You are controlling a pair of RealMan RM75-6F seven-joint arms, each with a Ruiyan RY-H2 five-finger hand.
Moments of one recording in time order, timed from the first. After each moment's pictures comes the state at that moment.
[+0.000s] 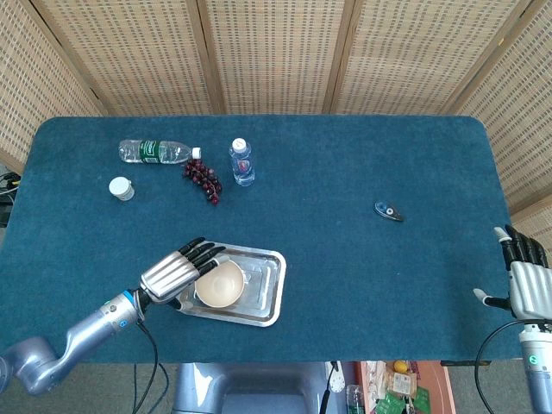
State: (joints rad) left arm -0.69 -1.25 0.03 -1.63 1.62 0.96 0.08; right arm 0.15 -1.10 0.15 -1.63 -1.26 1.34 -0.07
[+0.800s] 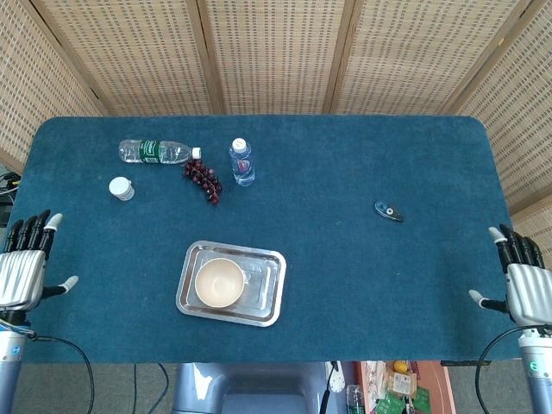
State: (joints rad) left arm -0.26 -1.13 -0.02 -1.74 1.27 1.49 0.27; right arm 0.14 -1.07 0.14 -1.67 -1.33 1.39 -0.04
